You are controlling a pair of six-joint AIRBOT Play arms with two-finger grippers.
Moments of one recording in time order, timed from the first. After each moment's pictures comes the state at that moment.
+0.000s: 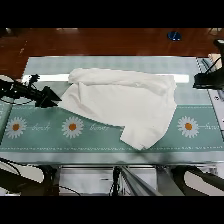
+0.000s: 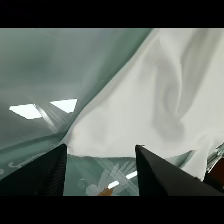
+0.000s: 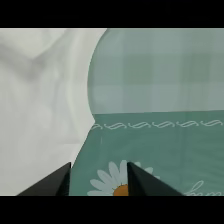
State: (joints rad) left arm 0.38 -1.78 1.28 0.88 -1.41 -1.24; right arm -0.18 -1.23 1.35 -1.55 1.36 1.47
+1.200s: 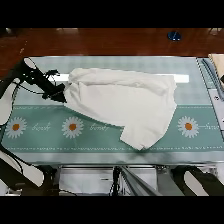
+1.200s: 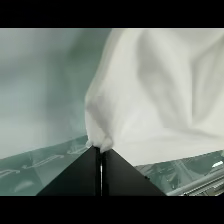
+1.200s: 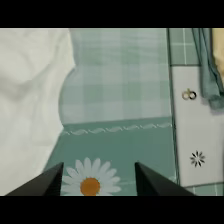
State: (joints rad) left arm 0.13 -1.91 1.59 1.14 -1.59 -1.43; right arm -0.22 -0.90 1.31 -1.65 1.39 1.47
